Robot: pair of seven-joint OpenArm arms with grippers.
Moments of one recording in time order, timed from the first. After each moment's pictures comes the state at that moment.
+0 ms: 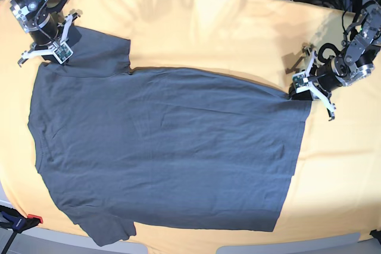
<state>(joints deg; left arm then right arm) -1.8 -57.9 31.0 89.1 5.9 -26.7 0.5 -32.1 32.6 6.3 102.6 -11.4 20.7 -22.3</state>
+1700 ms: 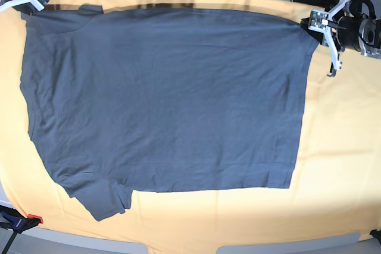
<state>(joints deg) 9.3 -89.5 31.3 121.5 -17.7 -43.9 9.9 -73.0 38.9 26.2 132.6 -12.3 14.0 -33.1</state>
